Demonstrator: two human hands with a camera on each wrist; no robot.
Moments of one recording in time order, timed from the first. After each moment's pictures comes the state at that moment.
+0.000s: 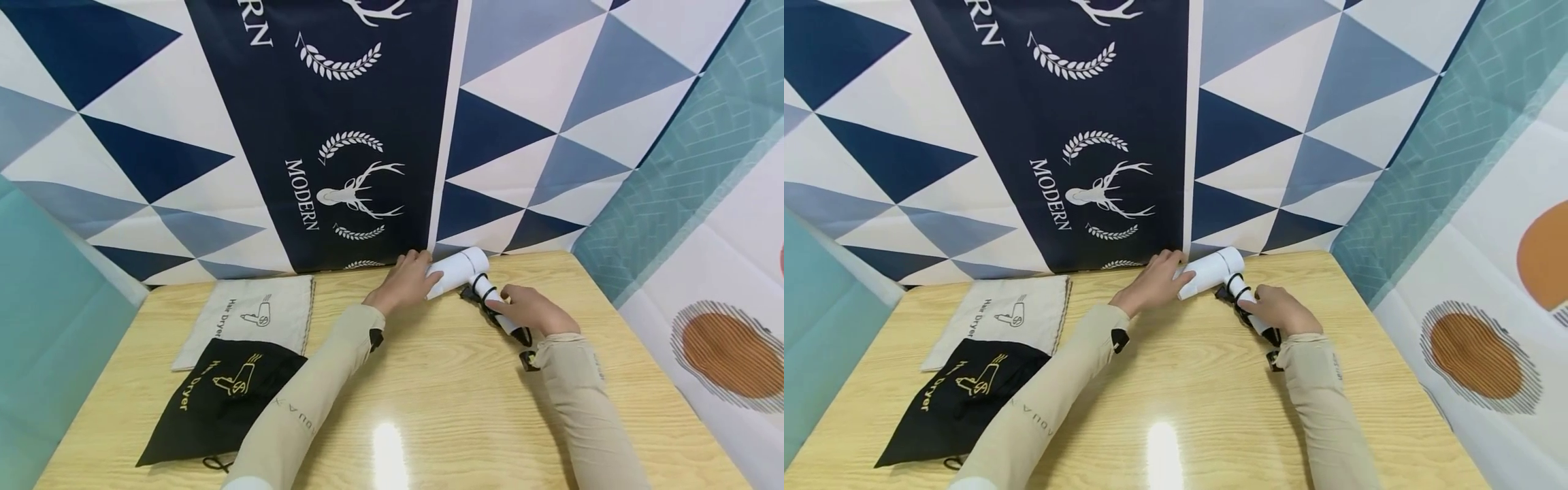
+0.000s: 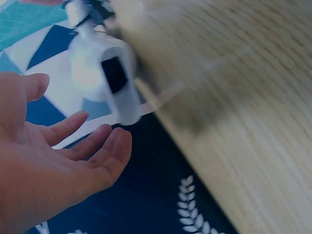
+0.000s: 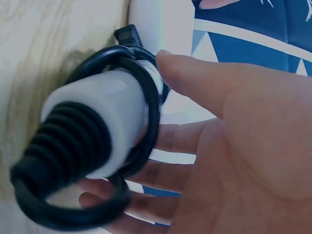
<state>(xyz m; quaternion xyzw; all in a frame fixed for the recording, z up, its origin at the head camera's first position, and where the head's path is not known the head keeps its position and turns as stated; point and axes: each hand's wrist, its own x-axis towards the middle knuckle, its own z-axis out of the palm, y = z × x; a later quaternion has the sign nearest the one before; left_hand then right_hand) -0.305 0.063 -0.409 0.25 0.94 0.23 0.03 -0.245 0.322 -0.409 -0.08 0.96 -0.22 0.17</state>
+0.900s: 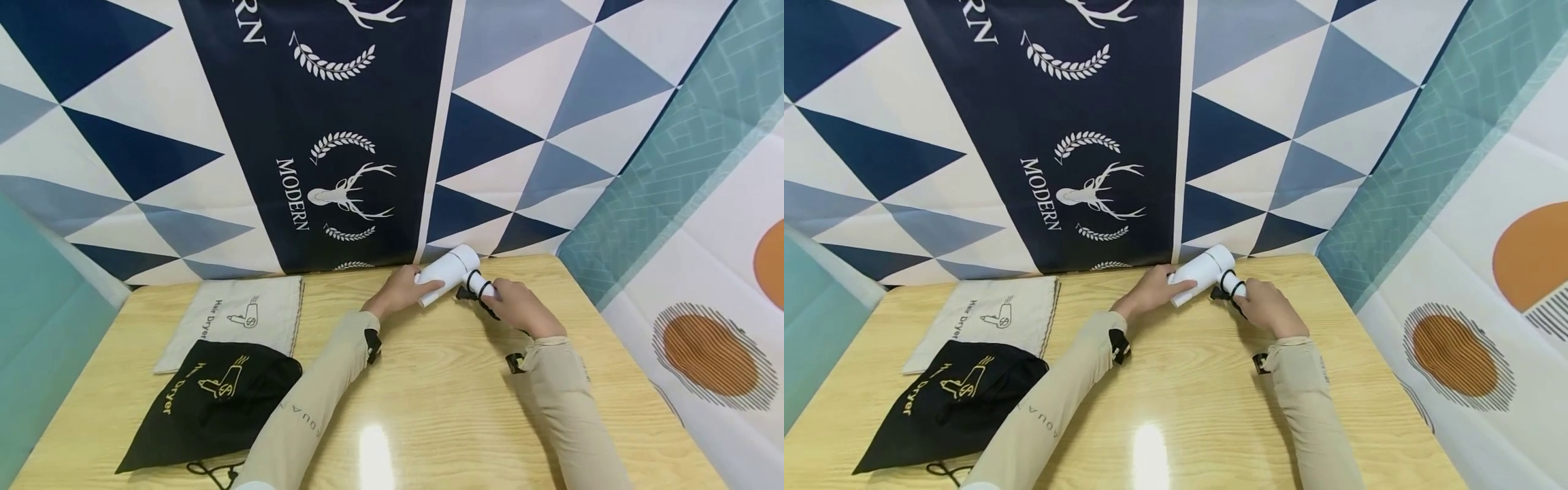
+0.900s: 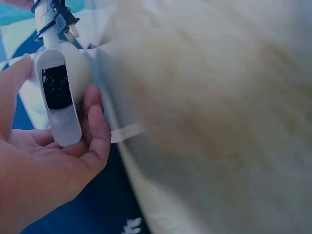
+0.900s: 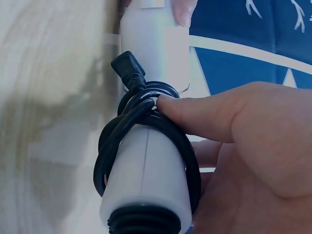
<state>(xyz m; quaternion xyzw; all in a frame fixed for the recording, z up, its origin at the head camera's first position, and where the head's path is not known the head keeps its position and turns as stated) -0.317 0.072 -0.448 0.21 0.87 0.44 0.07 -0.238 0.313 -0.399 -0.08 0.97 -0.21 0.06</state>
